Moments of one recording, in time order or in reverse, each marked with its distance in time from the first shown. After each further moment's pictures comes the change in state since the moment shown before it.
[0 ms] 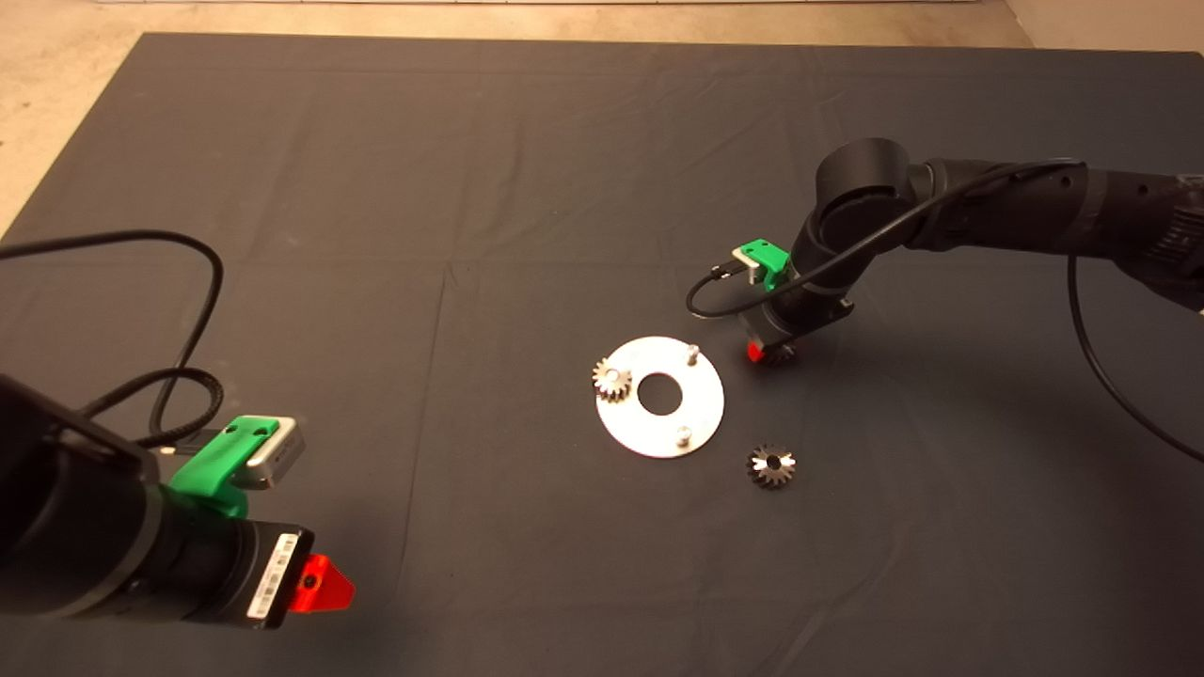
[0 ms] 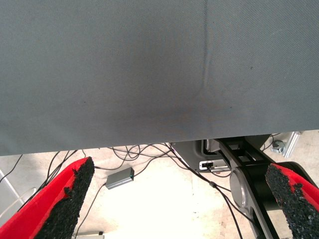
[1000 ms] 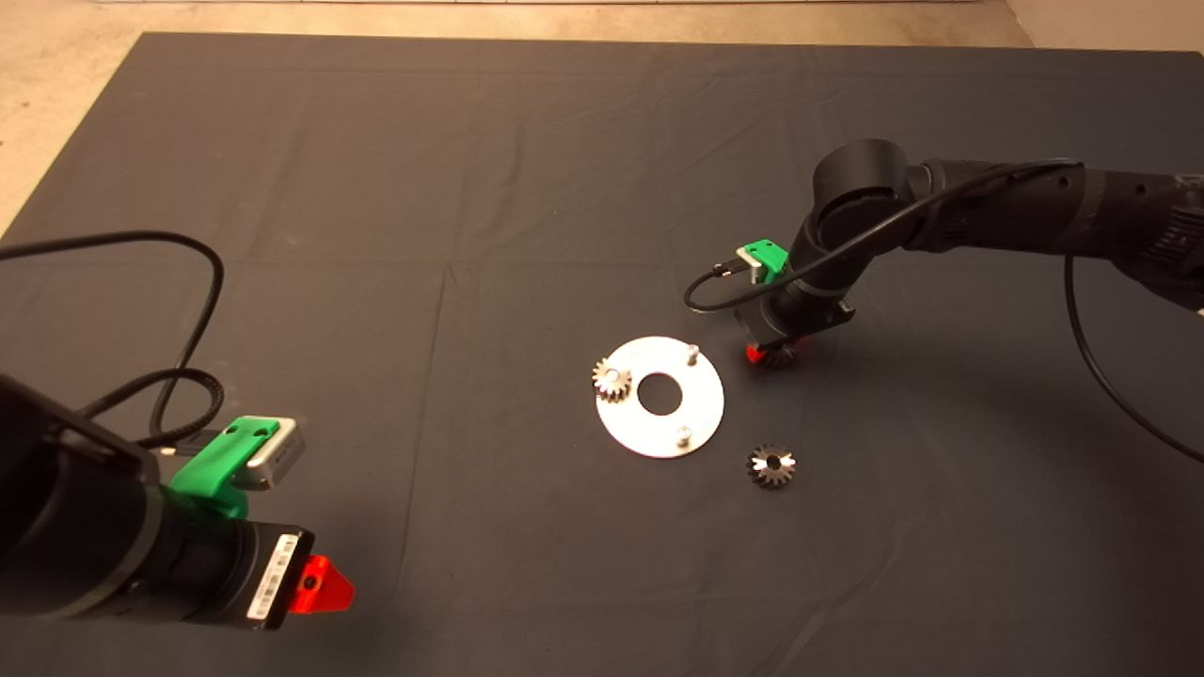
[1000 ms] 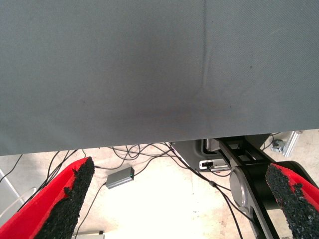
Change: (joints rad) left arm 0.000 0.000 0.000 -0.003 0.000 0.000; right arm 0.006 0.011 0.026 0.025 -0.009 0.118
